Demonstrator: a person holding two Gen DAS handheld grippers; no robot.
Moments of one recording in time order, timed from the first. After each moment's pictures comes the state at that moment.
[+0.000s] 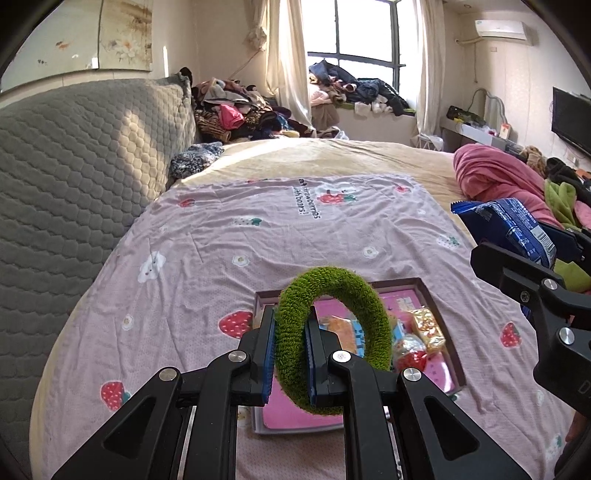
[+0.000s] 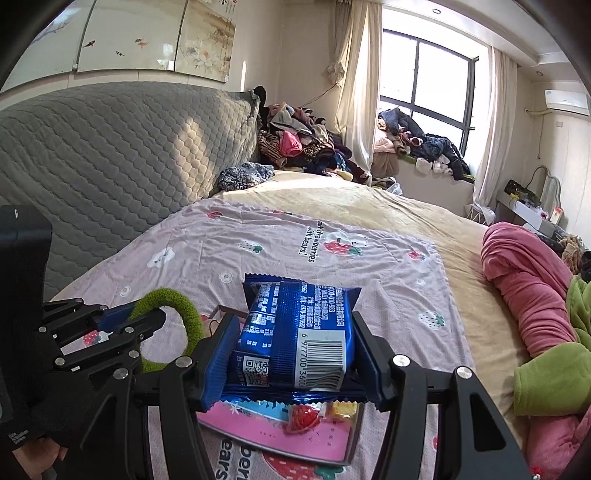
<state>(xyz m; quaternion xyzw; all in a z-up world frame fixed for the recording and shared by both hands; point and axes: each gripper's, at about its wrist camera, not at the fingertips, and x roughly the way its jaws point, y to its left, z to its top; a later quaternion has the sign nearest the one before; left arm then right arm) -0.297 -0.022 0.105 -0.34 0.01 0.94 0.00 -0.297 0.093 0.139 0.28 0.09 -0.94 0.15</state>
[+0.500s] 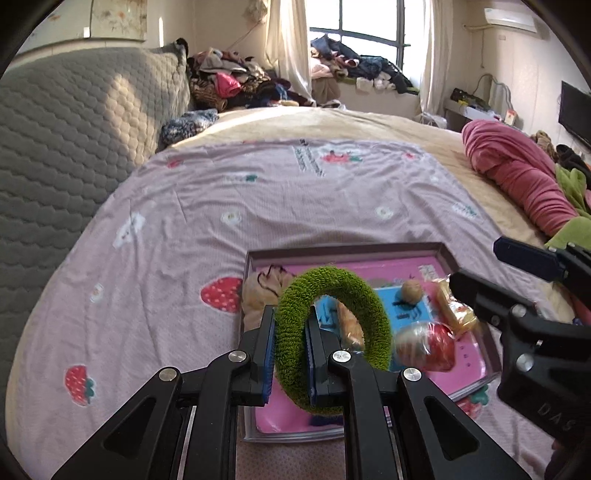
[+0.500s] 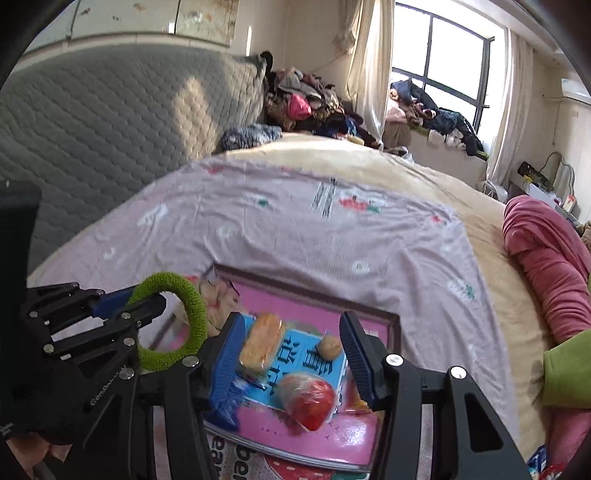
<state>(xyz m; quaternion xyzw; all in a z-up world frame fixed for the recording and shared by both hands) -0.337 -0.031 0.019 -0.39 0.00 0.92 0.01 -0.340 0.073 0.044 0.35 0.11 -0.92 0.16</state>
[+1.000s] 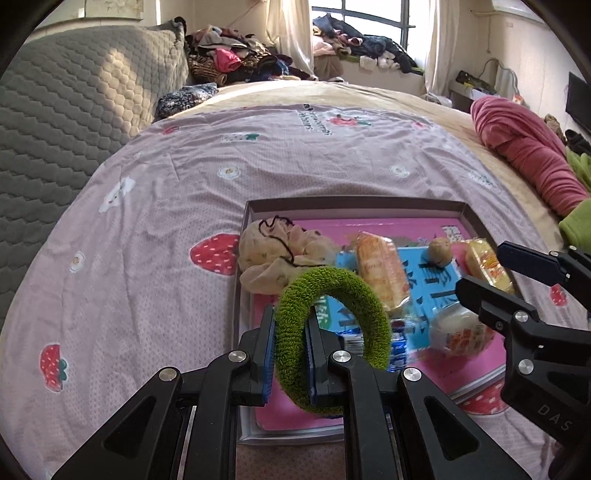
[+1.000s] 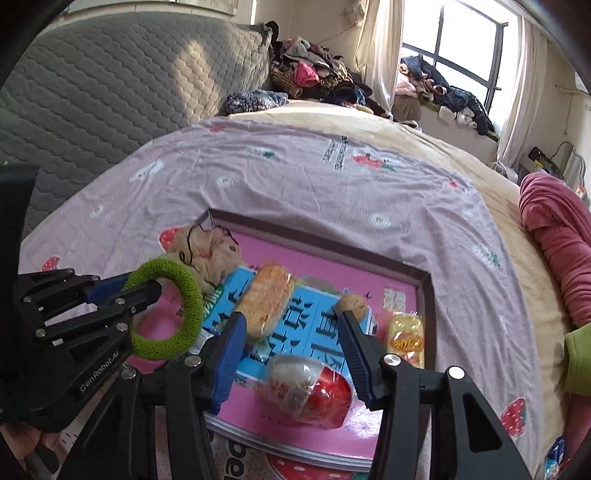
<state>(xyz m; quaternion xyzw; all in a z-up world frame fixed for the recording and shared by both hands) -0.349 -0.041 -0.040 -0.42 0.00 0.91 0.00 -0.349 0.071 -0.018 0.39 0.12 -0.90 0.16</state>
